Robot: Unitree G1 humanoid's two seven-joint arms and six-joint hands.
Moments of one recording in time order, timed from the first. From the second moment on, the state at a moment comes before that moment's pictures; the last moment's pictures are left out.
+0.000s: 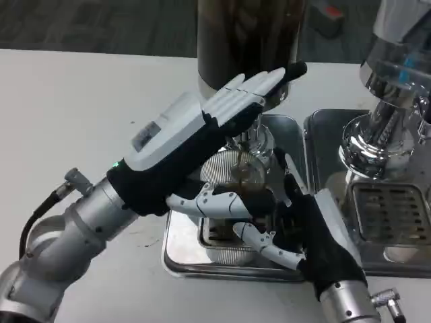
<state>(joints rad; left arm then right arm) -0.34 0.41 -0.16 0.40 0.28 -1.01 -0.22 0.16 -0.05 0.32 -0.09 -0.43 0.03 -0.15</state>
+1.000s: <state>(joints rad) -0.07 0.51 0.20 0.26 0.20 -0.89 -0.13 0.09 -0.06 0.31 0.00 -0.38 0.01 -0.10</state>
